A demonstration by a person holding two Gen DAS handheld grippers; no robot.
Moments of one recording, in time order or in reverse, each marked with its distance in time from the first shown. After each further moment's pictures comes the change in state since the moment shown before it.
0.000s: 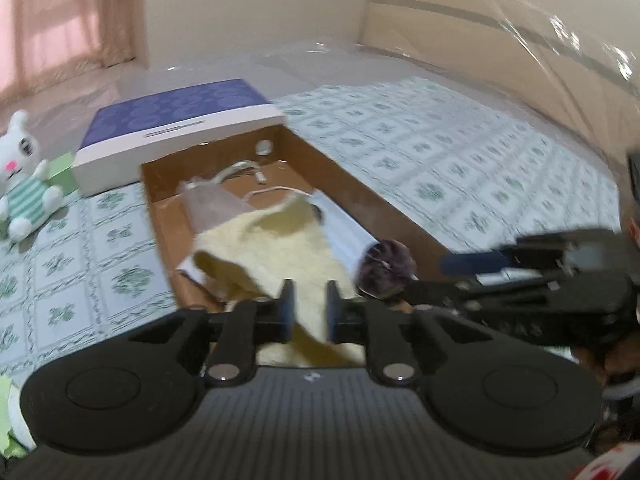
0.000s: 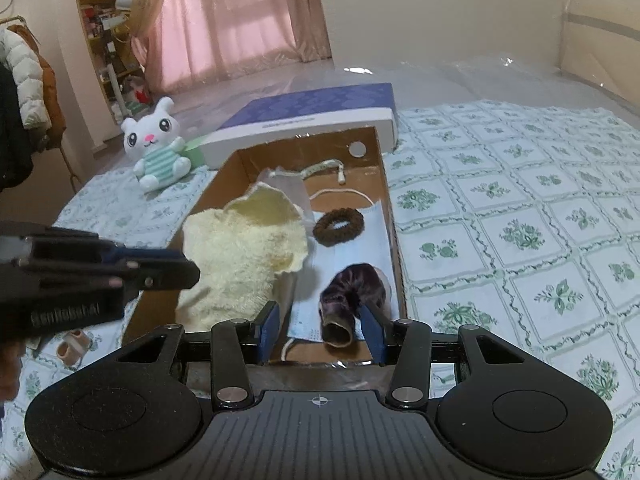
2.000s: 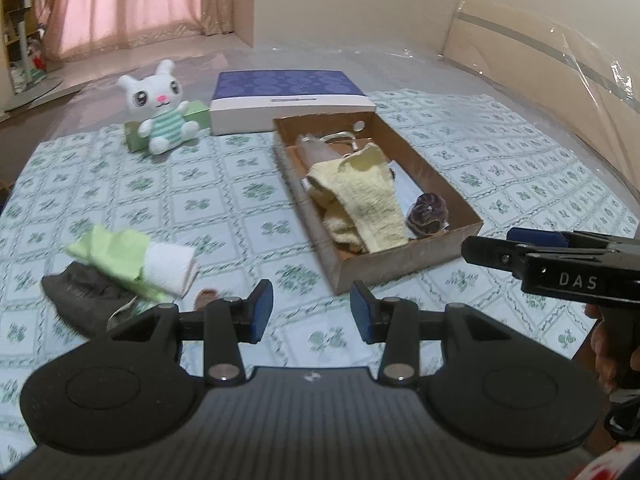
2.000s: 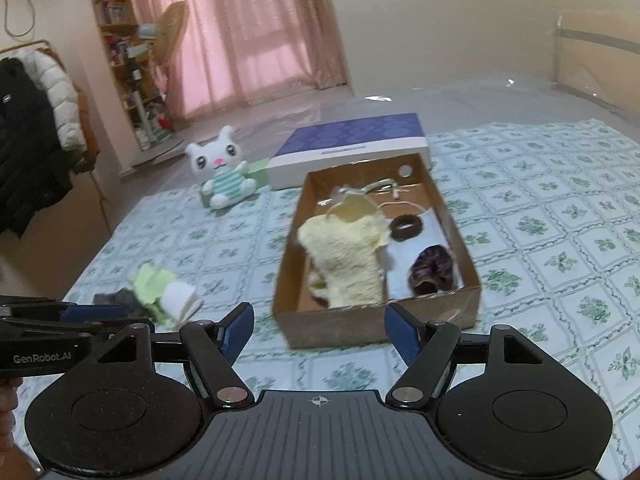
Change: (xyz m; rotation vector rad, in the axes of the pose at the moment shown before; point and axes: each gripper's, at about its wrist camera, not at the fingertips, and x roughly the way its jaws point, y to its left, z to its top) left arm -0.179 0.023 -0.073 -0.237 0.028 0.190; right arm -0.110 0.106 -0.031 0.033 -0.081 0.044
